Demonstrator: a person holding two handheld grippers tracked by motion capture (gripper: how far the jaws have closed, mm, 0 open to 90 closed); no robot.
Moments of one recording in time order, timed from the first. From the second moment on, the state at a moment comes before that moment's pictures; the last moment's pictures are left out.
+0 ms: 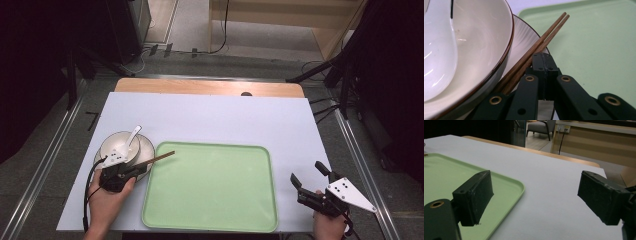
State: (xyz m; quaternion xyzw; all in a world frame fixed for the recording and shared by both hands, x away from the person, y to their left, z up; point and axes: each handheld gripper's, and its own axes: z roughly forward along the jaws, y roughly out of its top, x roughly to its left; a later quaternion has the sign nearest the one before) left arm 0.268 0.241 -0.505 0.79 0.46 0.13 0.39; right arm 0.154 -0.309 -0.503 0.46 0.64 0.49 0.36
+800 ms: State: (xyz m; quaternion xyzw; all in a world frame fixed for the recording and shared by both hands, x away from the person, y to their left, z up) left arm 0.253 0.266 -0.482 0.80 0.44 0.12 0.40; right arm 0.151 -0.310 -0.501 0.46 0.65 0.48 0.37
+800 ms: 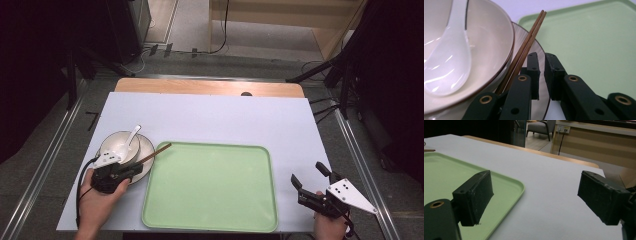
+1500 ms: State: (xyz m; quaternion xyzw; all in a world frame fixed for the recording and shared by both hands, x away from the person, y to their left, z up) left arm 0.247 0.306 -0.478 0.82 0.43 0.12 0.36; right arm 0.152 -0.307 -0.501 0.46 0.65 0.48 0.37
